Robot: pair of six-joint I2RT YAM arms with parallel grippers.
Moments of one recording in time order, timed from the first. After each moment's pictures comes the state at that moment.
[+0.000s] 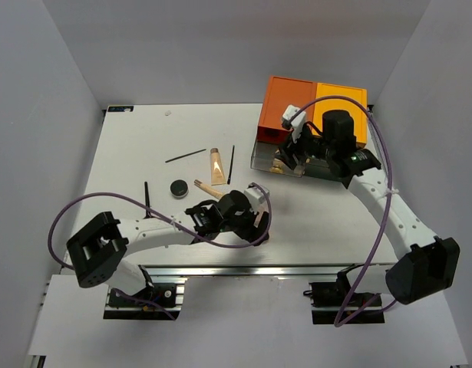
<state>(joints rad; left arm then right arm) -1.04 1.45 0.80 -0.01 0.05 -0.37 0.39 1.31 1.23 -0.37 -0.51 -0.50</state>
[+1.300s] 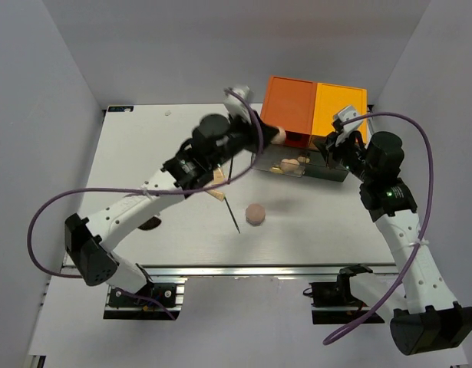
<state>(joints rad) -0.89 1.48 1.44 -0.01 -0.03 -0.42 0.20 0.95 1.03 -0.22 -0.45 -0.24</state>
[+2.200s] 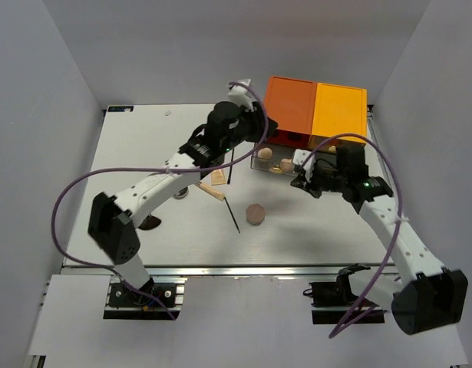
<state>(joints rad) -0.75 1.73 1.59 -0.01 0.01 -0.53 0.26 1.03 0.93 -0.51 -0.76 -0.81</state>
